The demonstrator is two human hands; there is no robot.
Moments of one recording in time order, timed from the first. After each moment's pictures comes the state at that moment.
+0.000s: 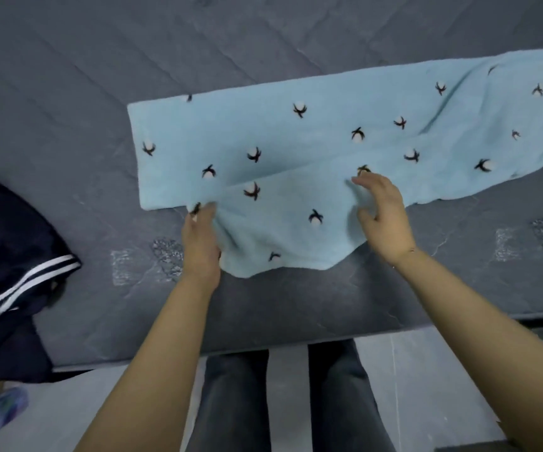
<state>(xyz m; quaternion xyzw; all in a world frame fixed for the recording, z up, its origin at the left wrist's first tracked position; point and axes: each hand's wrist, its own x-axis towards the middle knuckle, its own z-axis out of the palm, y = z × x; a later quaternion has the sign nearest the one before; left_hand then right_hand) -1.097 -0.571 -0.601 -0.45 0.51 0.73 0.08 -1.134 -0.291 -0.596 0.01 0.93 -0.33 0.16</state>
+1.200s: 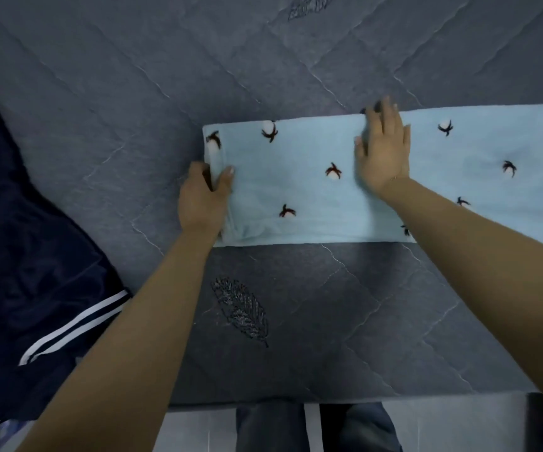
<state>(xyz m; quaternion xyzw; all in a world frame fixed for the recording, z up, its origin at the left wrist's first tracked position) -1.218 -0.732 -0.672 -0.31 0.82 0.47 0.10 -1.323 -0.460 -0.673 -0.01 0.99 -0.11 0.13</state>
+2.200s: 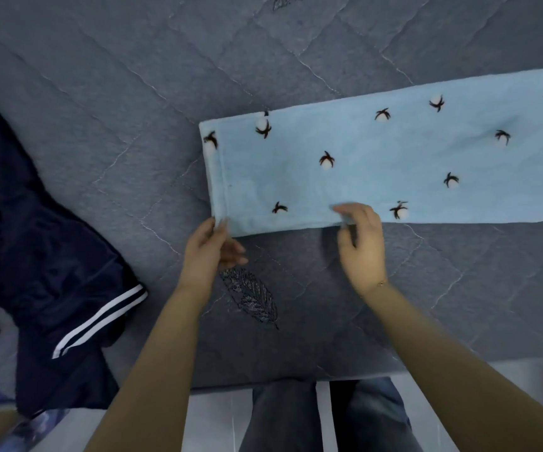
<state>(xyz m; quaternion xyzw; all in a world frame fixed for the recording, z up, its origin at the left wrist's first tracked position) -1.127 -0.732 -0.646 -0.36 0.63 0.66 0.21 -1.144 -0.481 -0.651 0.07 0.90 -0.42 0.08</state>
